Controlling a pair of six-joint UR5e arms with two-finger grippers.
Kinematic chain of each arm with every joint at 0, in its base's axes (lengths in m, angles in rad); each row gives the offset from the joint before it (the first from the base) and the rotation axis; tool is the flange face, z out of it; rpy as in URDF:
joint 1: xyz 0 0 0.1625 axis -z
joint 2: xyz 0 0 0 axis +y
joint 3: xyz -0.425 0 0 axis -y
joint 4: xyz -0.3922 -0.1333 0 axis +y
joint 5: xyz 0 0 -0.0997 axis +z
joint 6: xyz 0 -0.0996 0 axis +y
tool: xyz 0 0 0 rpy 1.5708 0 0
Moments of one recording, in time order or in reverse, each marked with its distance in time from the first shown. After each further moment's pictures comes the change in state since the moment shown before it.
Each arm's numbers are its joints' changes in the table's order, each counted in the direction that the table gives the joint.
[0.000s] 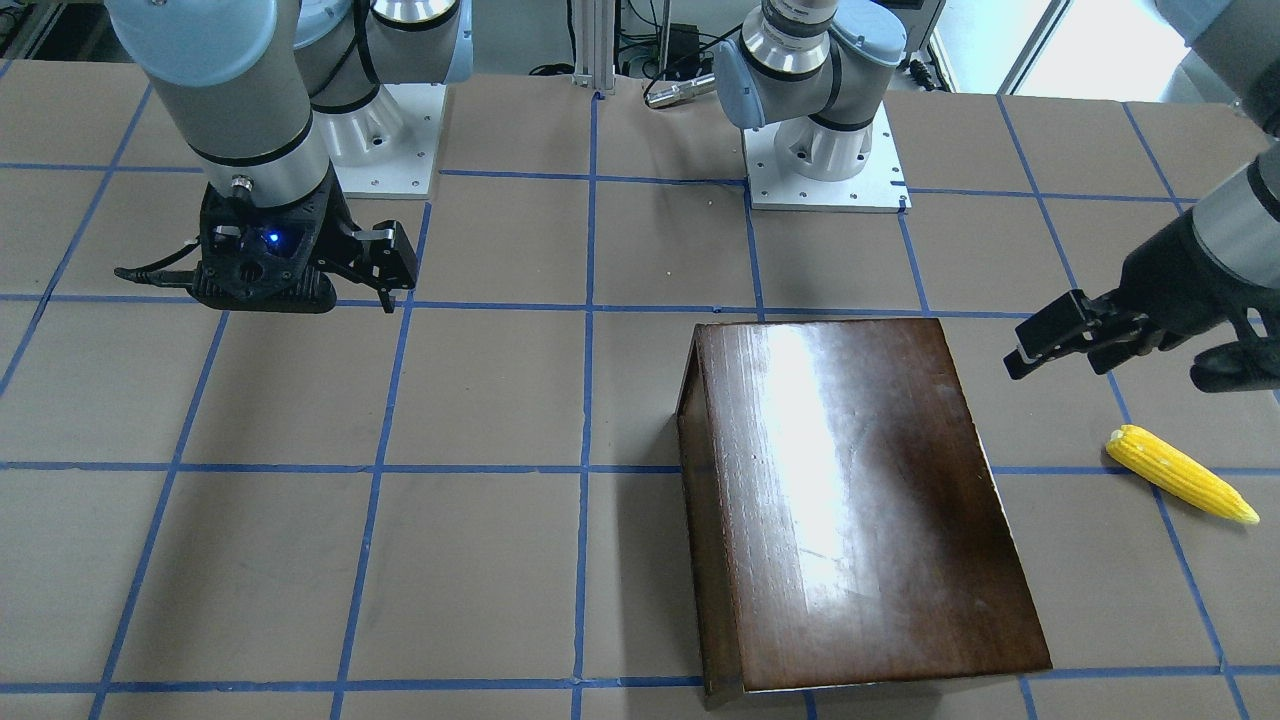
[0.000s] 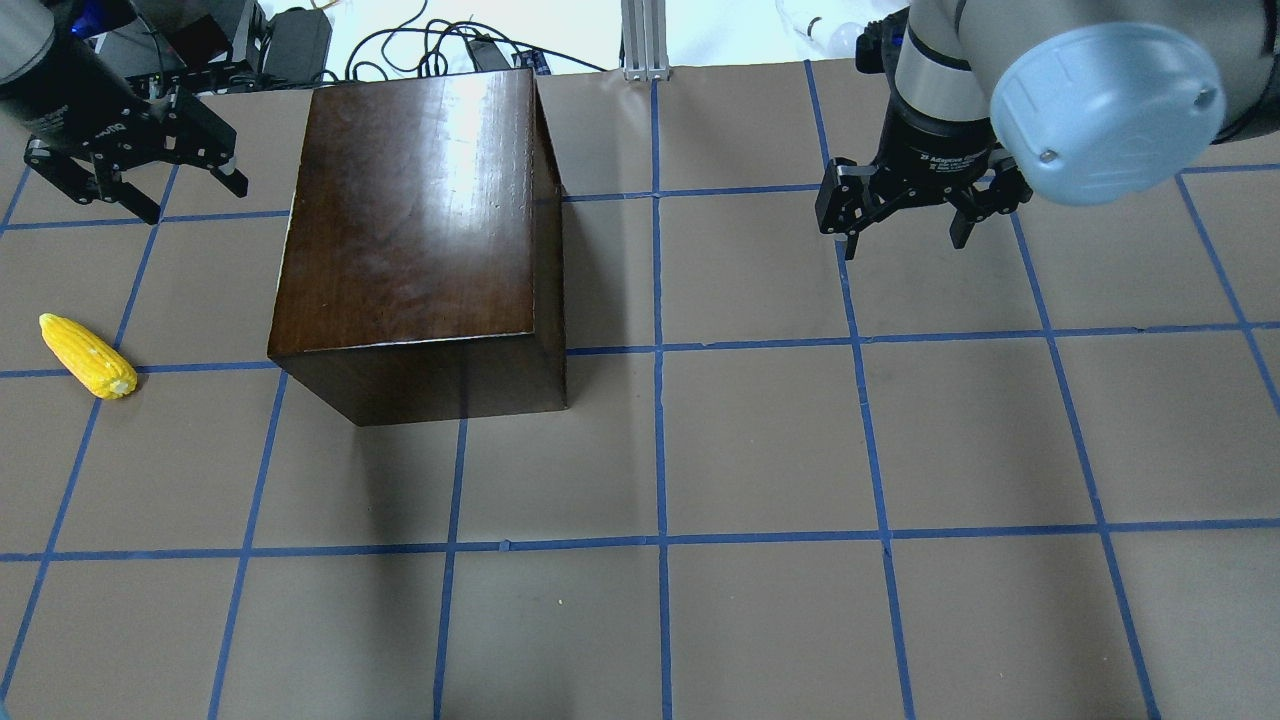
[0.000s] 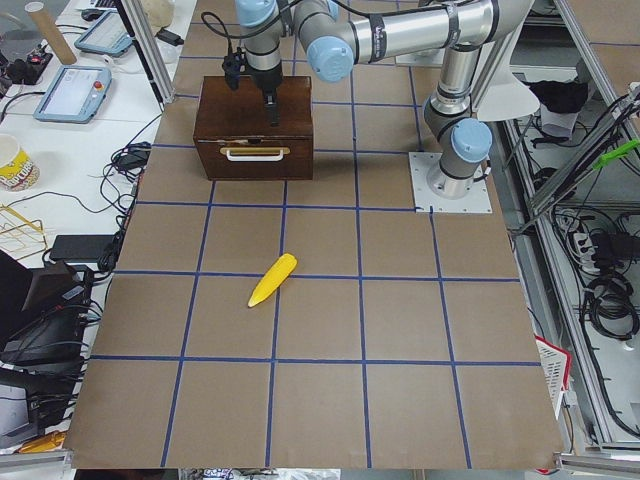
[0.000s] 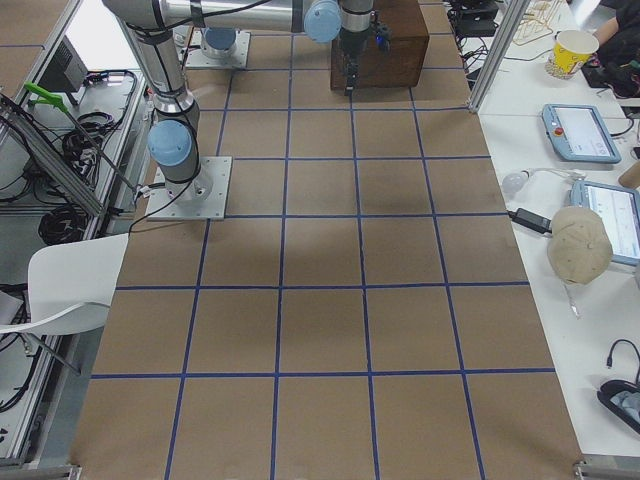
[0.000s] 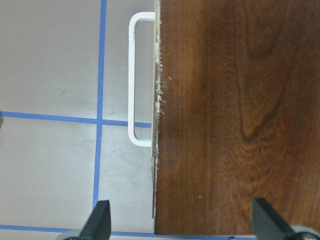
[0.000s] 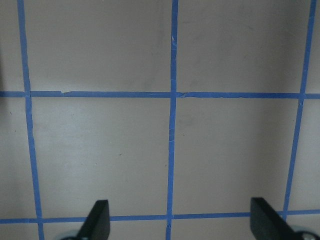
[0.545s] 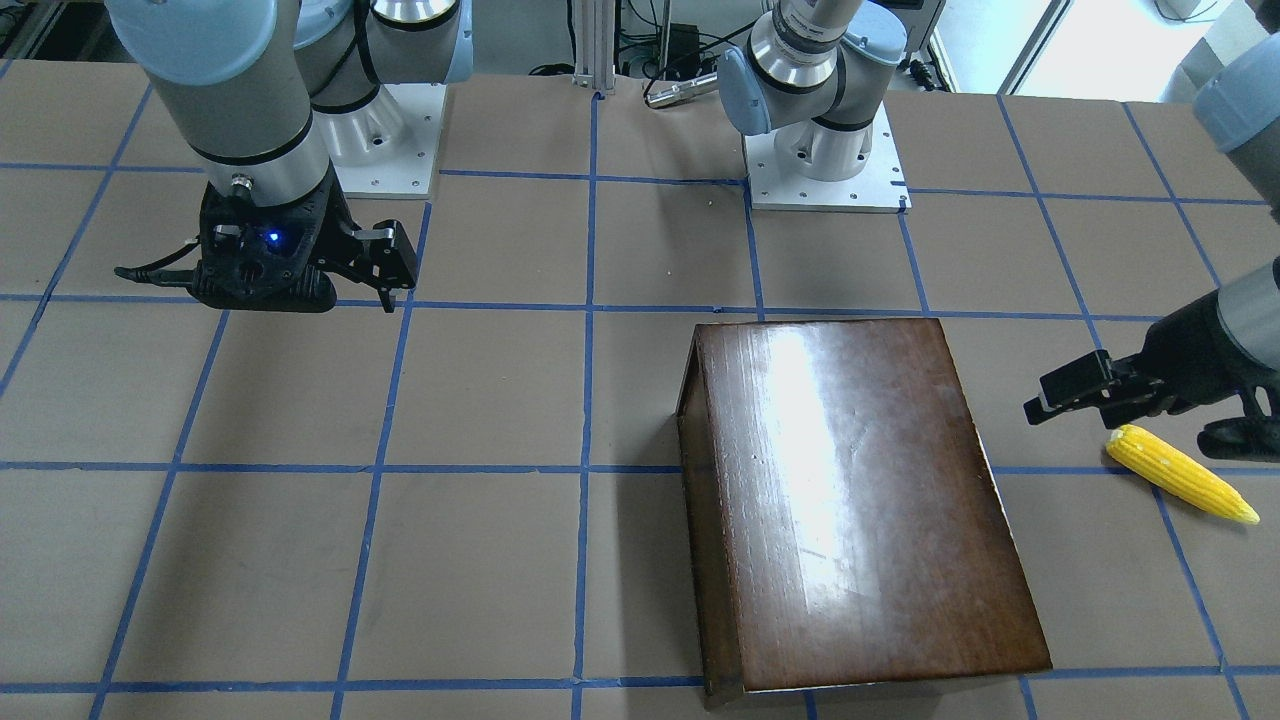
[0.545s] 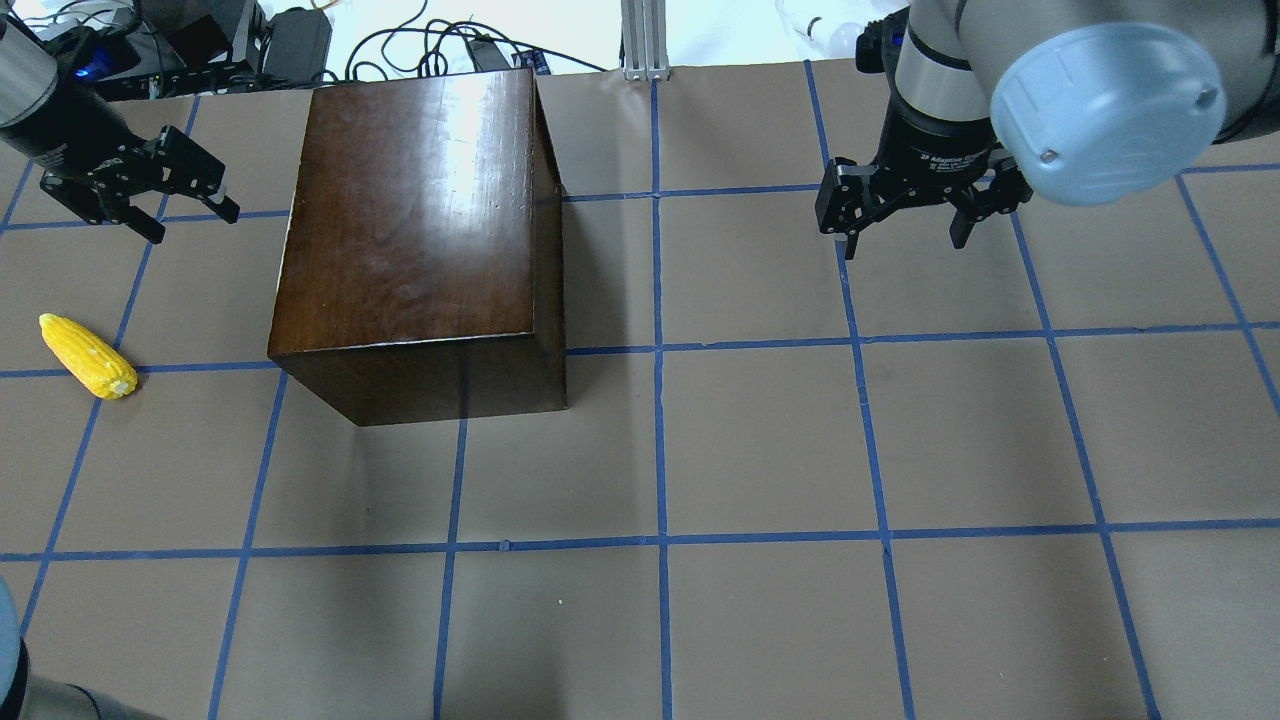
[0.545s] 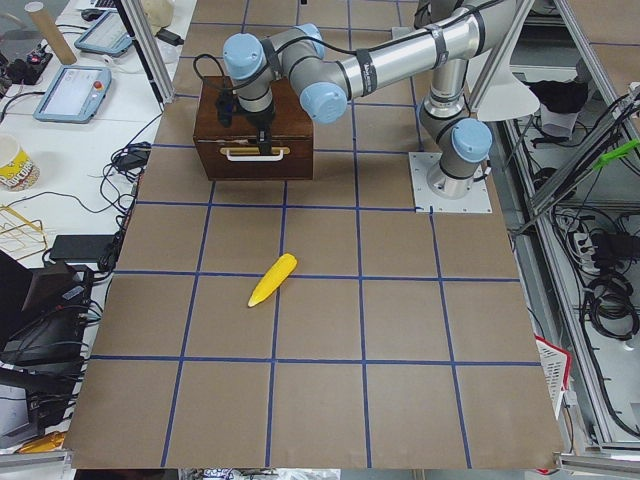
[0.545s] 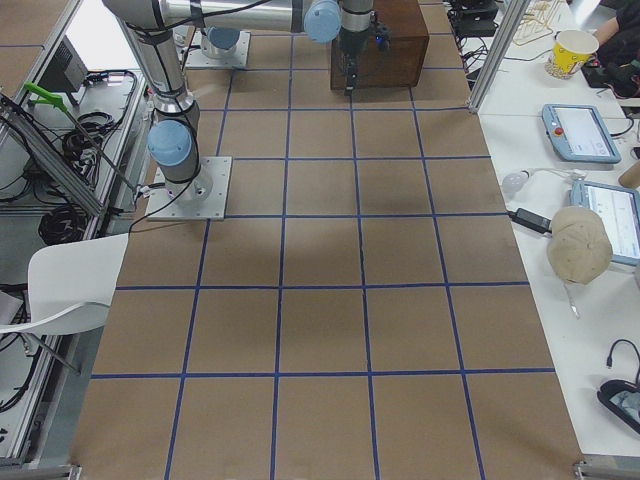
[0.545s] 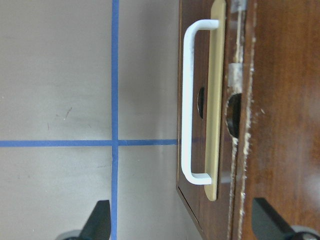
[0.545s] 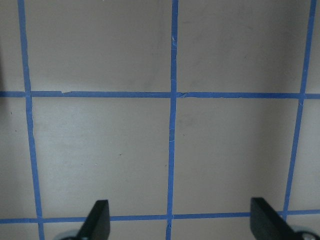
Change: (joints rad) left arm -0.057 0.106 -0.009 -0.065 0.035 -0.154; right arm 0.000 0.001 0.000 0.000 0.000 0.000
